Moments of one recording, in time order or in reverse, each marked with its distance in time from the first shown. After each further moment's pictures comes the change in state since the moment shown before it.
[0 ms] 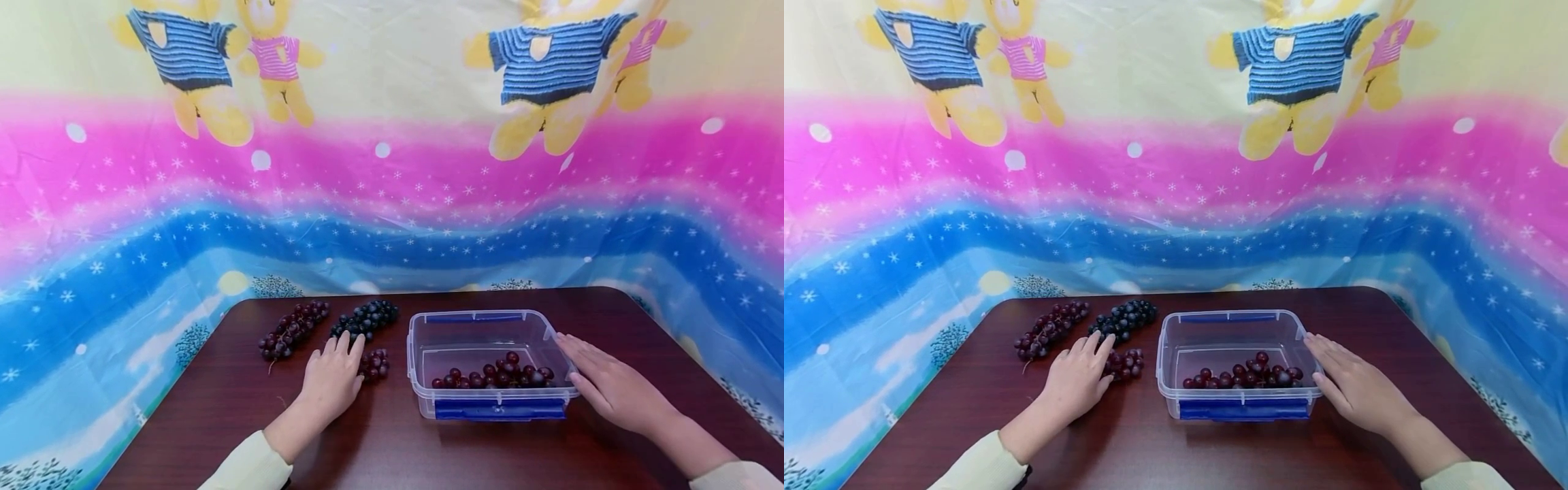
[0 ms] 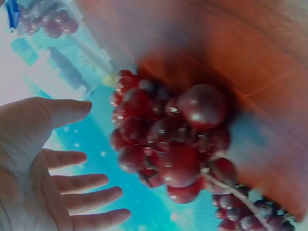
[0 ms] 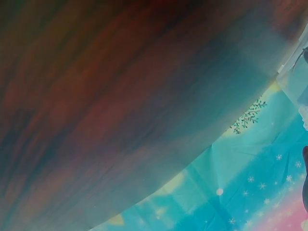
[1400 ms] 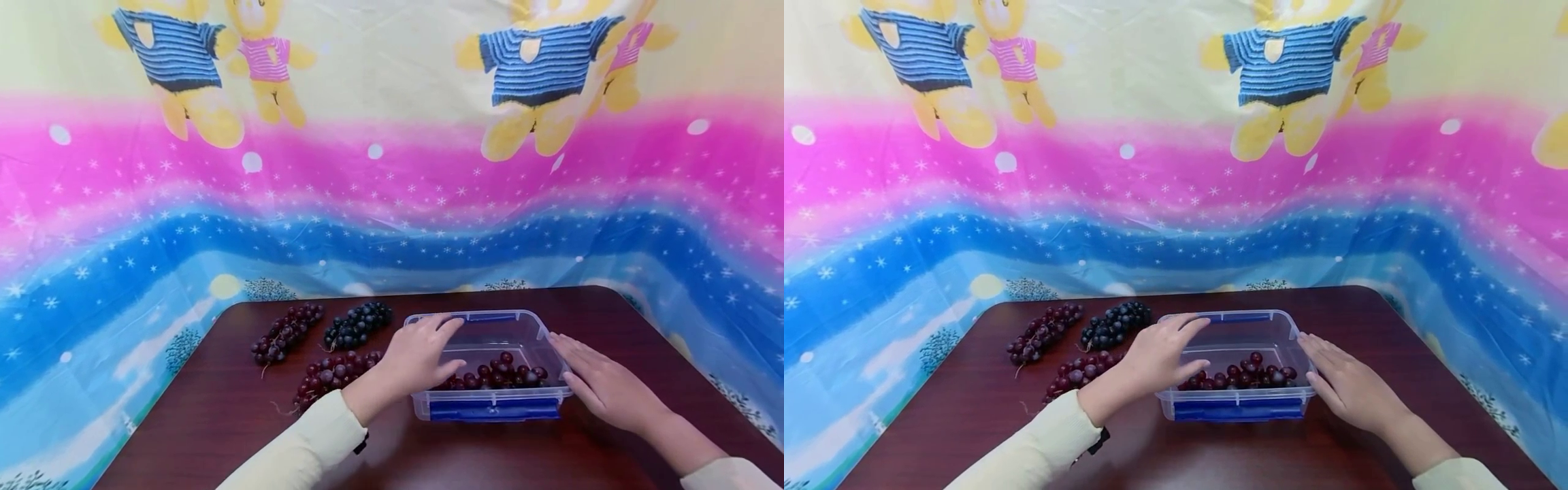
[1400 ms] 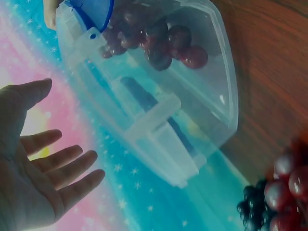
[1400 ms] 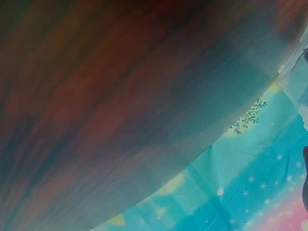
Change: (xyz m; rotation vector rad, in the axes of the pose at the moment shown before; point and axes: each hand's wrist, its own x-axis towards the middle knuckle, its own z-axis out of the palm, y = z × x) left_hand 0.073 0.100 -0.041 -0.235 0.087 0.343; right_hand -0.002 0.001 0.001 0.004 -0.008 0.006
